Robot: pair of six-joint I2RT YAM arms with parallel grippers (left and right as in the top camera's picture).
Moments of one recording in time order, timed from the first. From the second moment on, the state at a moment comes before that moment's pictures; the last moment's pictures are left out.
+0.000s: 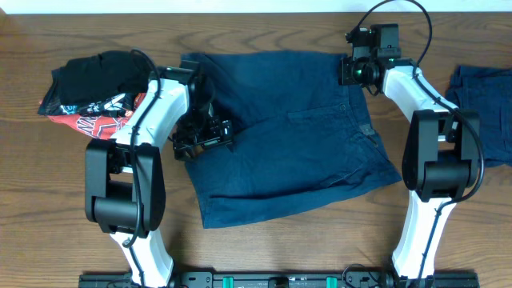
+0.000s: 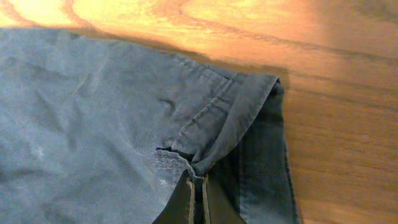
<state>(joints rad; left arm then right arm) -0.18 1.97 1.43 -1.24 0.30 -0.31 0.05 2.23 1.61 -0.33 -0.30 0.01</state>
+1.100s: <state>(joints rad) -0.29 1.90 1.18 -0.86 0.29 -0.41 -0.09 2.18 1.81 -0.68 0.13 0.32</state>
